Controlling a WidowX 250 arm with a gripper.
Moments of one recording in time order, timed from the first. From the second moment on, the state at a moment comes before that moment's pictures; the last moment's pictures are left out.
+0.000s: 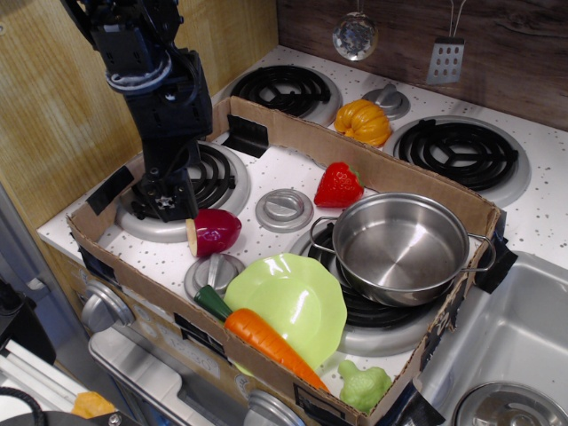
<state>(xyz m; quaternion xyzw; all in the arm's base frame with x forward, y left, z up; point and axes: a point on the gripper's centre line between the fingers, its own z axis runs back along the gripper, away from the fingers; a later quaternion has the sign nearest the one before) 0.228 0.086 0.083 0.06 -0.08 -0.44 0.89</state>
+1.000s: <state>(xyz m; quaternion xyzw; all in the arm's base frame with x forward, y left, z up) 0.220 0.037 0.081 0.03 -0.10 -0.64 0.76</state>
